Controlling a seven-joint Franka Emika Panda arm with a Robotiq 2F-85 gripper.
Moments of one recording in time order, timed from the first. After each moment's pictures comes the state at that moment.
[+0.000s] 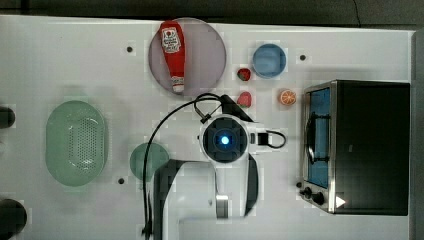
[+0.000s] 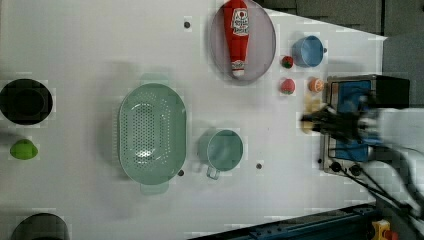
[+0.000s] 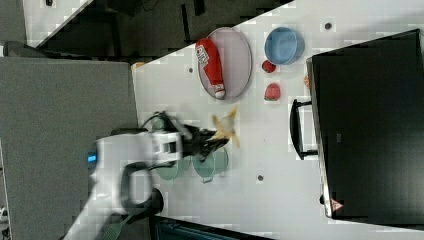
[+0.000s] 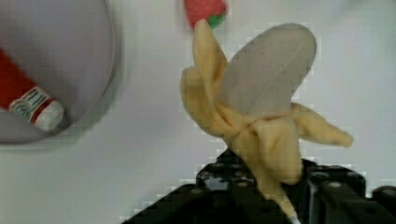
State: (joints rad) arm 0.00 -0.07 -0.02 -2.41 -0.07 0.76 0.03
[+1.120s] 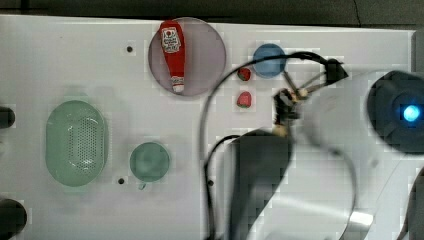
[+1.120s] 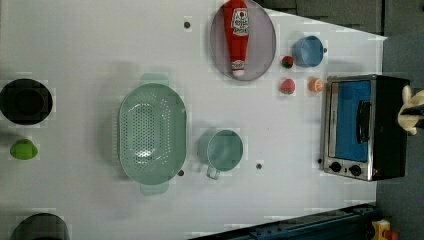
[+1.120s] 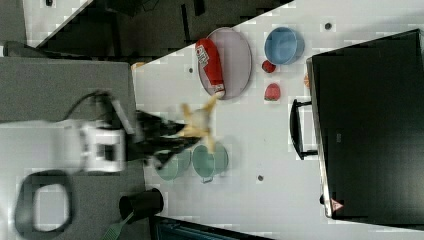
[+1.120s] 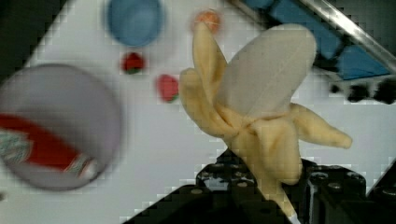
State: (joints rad) arm -0.01 -0.09 -0.26 -1.90 -0.04 0.22 -0.06
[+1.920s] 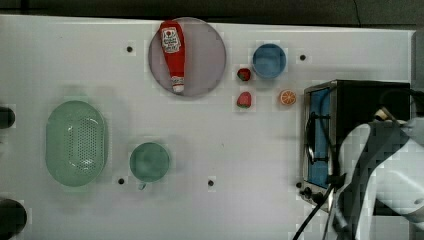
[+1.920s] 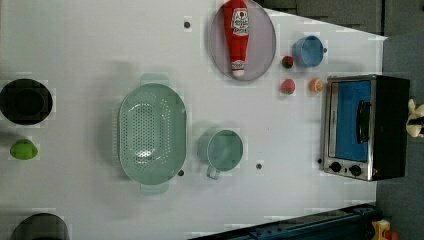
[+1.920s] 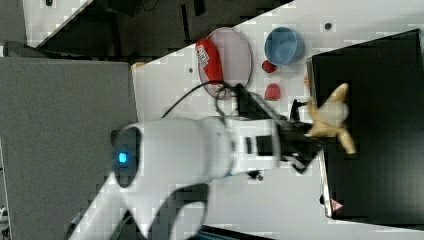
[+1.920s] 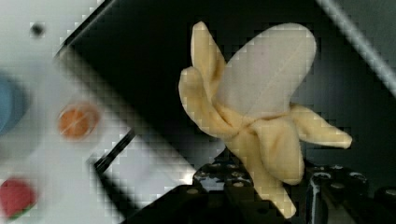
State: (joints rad) arm -0.06 0.18 -0.60 -1.90 -0.05 0.54 -0.61
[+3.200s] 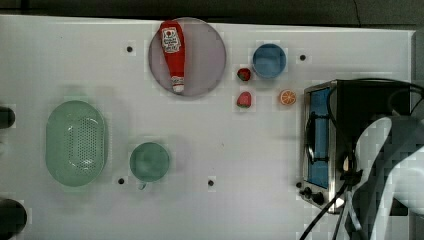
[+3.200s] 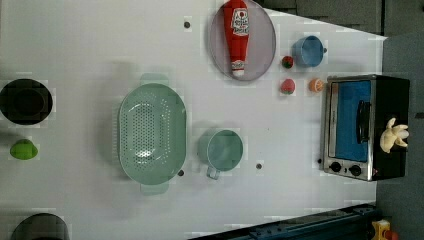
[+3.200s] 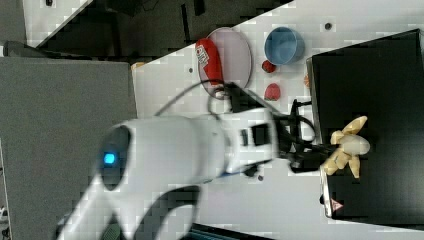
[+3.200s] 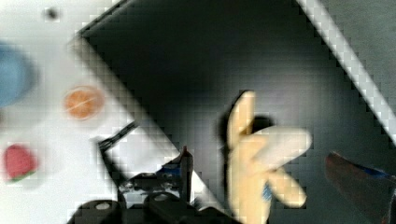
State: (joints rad) arm -0.04 0.17 -0.62 -1.81 0.00 0.43 -0.78
